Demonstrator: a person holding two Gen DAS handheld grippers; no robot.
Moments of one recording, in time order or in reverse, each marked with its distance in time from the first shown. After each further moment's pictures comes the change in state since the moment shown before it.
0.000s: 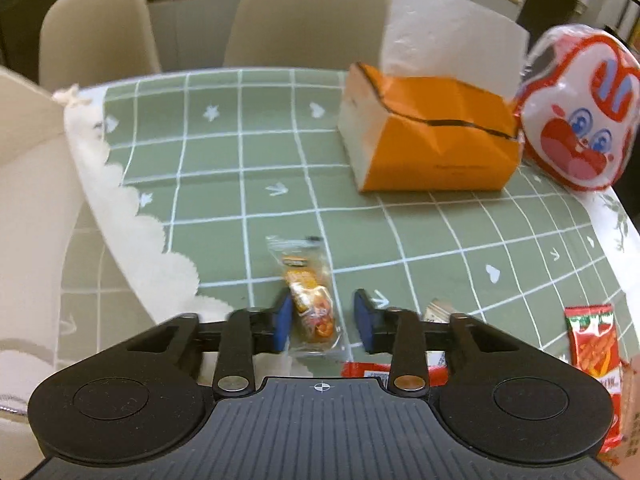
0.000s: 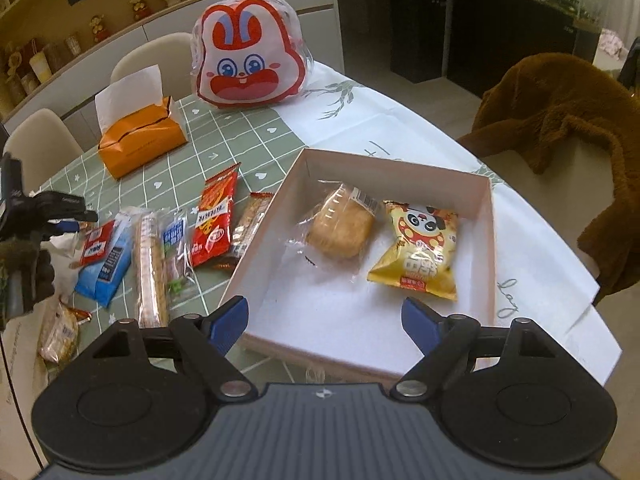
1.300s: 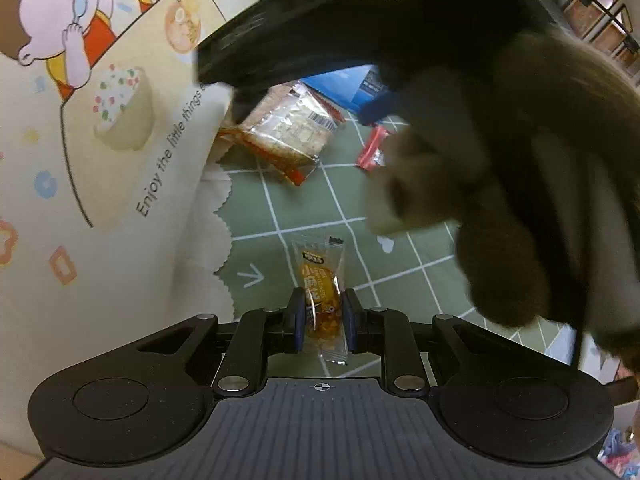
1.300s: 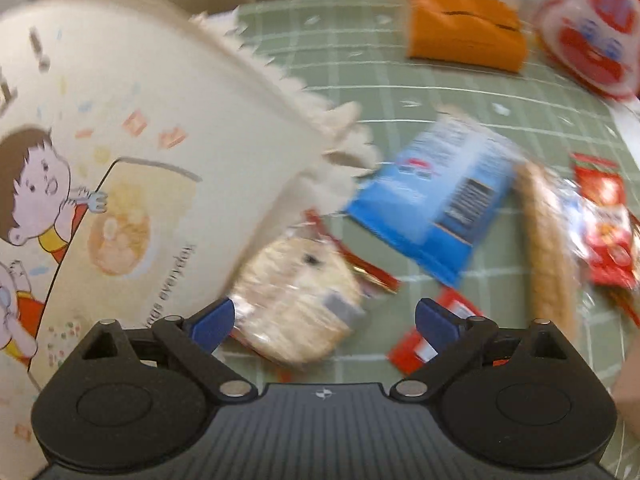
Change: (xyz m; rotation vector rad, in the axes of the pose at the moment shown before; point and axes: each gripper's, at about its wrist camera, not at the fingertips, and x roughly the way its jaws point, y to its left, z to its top) left arm -0.178 0.054 -0.242 -0.015 0.158 -0.271; right arm 0.109 0.340 -0.032 -0.496 0.255 0.219
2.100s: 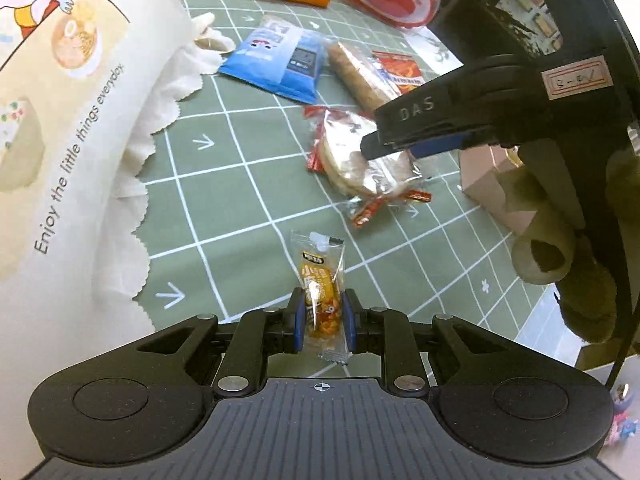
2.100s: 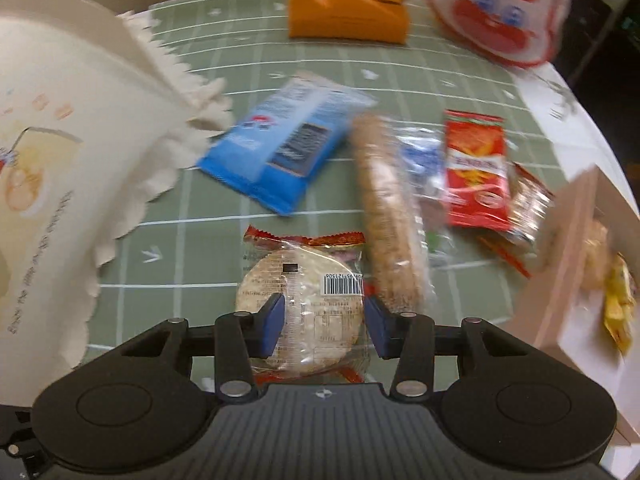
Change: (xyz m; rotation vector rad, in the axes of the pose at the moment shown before) left arm 0.022 -0.031 0.024 0.102 0.051 -0.101; right arm -0.050 -0.102 -0.053 0.120 -0.002 -0.151
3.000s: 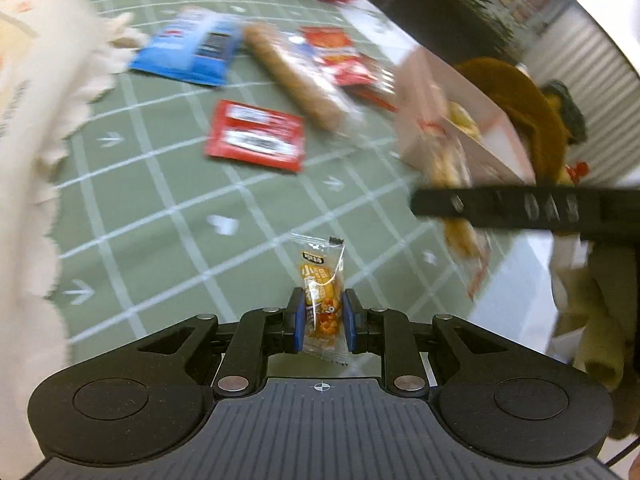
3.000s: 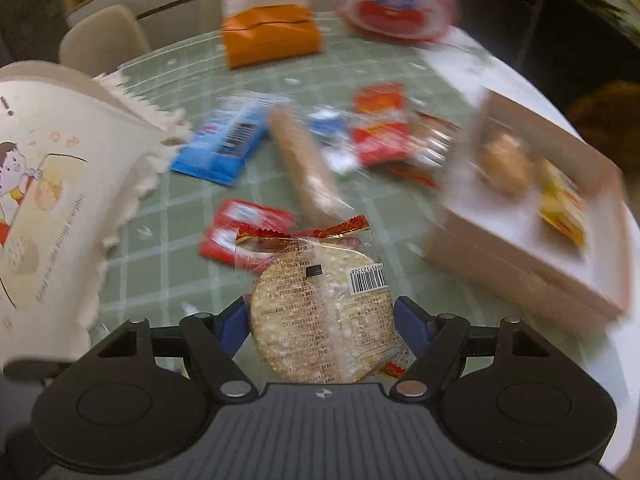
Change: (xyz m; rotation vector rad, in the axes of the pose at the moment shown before) left arm 0.019 -0.053 -0.016 0.123 0.053 -0.099; right arm -0.071 -0.072 -0.101 0.222 -0.089 0.003
